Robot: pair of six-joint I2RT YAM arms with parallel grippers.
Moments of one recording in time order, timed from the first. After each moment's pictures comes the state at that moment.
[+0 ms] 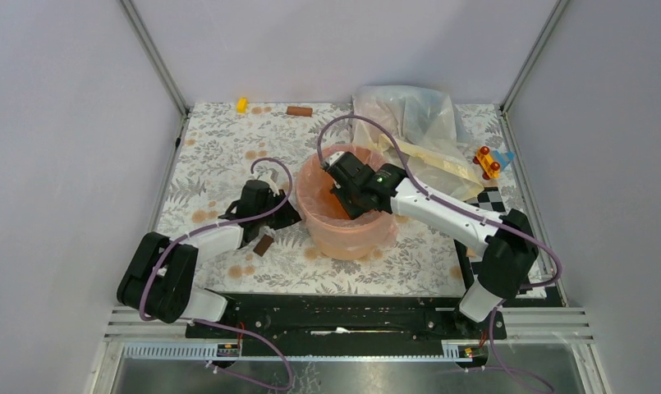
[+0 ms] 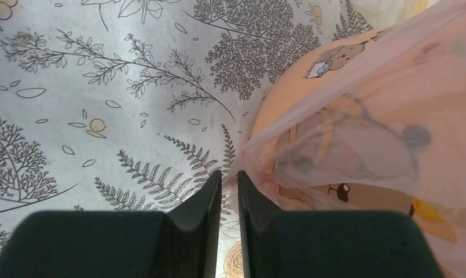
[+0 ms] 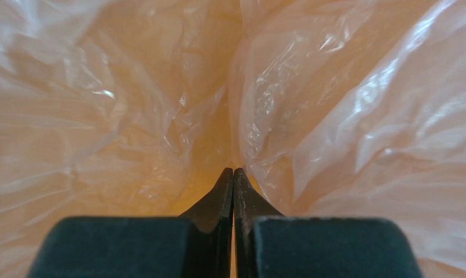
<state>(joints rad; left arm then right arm) -0.36 1.38 0.53 0.15 0.25 -0.64 0.90 1.65 1.46 -0.86 0.20 0.18</state>
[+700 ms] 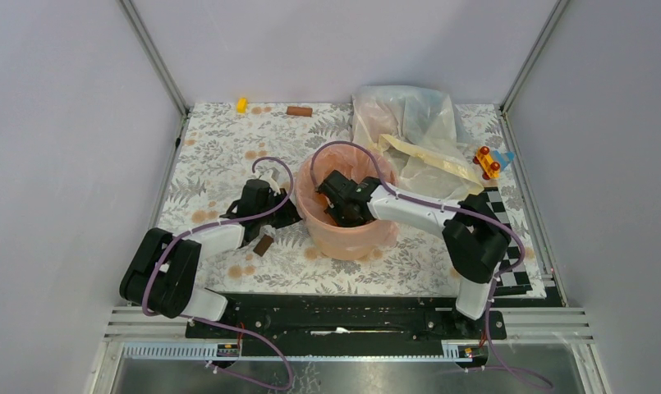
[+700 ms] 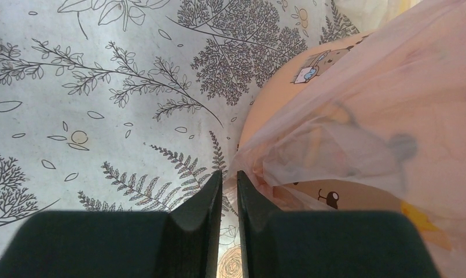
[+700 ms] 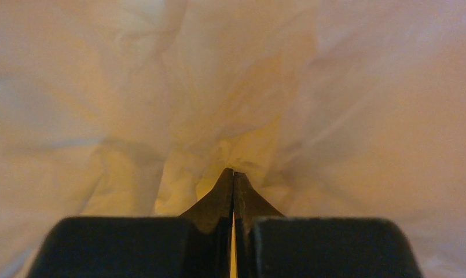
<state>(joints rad) -0.36 1.42 0.53 0.21 0.29 -0.65 0.90 1.82 1.33 -0.74 0.10 0.19</state>
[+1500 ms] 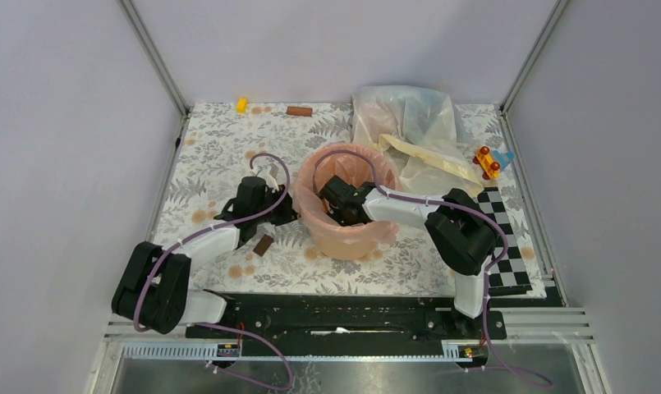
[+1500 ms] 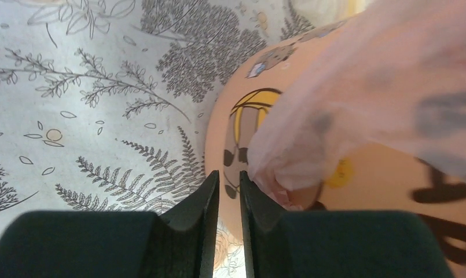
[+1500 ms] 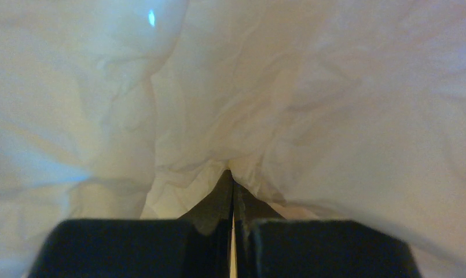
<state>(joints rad) -0.36 1.34 0.54 0.17 0.34 -0.66 0.87 1.92 1.27 -0.63 0.00 0.18</state>
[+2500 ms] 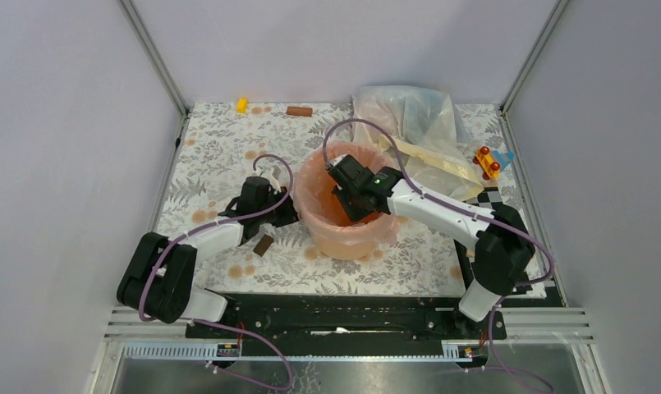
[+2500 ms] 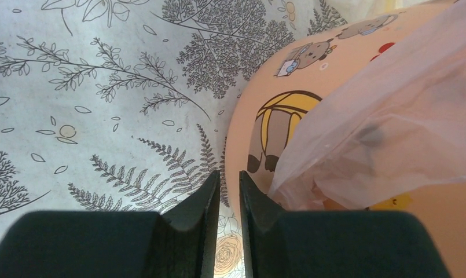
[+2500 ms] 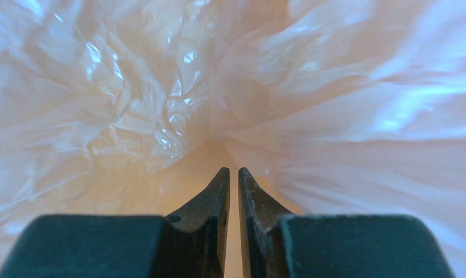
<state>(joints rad) -0.36 1.39 0.57 0.13 0.32 -0.65 0.87 1.69 1.36 -0.77 0.15 0.26</state>
